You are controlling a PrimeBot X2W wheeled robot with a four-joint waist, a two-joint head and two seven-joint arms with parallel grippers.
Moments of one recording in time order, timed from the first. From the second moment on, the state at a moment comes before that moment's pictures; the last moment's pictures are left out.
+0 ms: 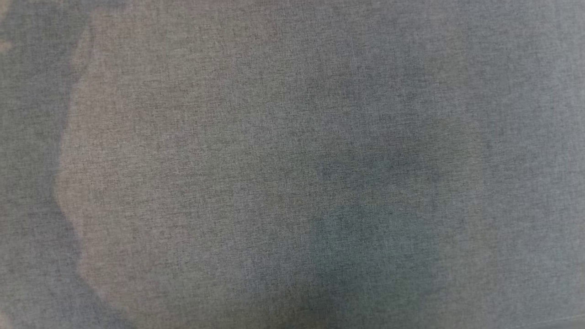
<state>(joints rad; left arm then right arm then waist) -1.59 0.63 -0.71 0.55 -0.86 -0.13 0.12 -1.69 -0.04 0.22 0.80 0.33 0.13 -0.25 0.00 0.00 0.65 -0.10</state>
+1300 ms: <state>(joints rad) -0.88 0.81 -1.26 0.22 -1.33 -0.07 0.22 -0.65 -0.35 0.64 0.48 0.62 0.13 0.12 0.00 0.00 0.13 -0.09</state>
